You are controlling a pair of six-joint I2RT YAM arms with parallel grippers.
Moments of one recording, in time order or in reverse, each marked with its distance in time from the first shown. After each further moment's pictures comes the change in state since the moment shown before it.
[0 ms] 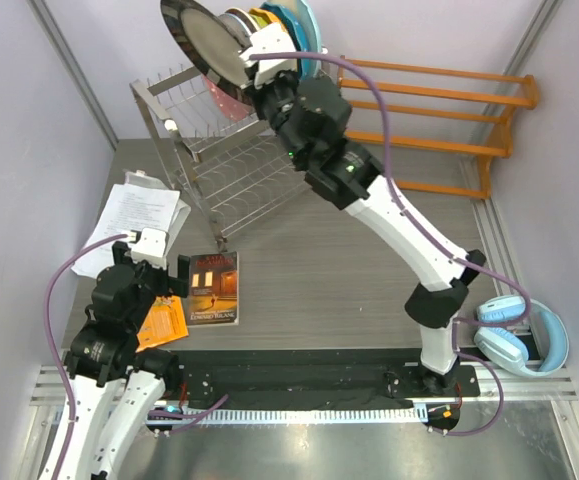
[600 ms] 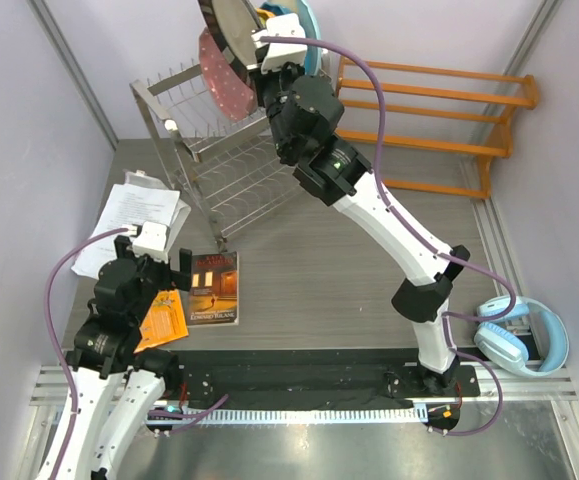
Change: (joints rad) left arm 0.011 0.044 -0.003 0.071 0.011 -0.020; right arm 0.017 0.113 0.093 0.123 0.250 0.041
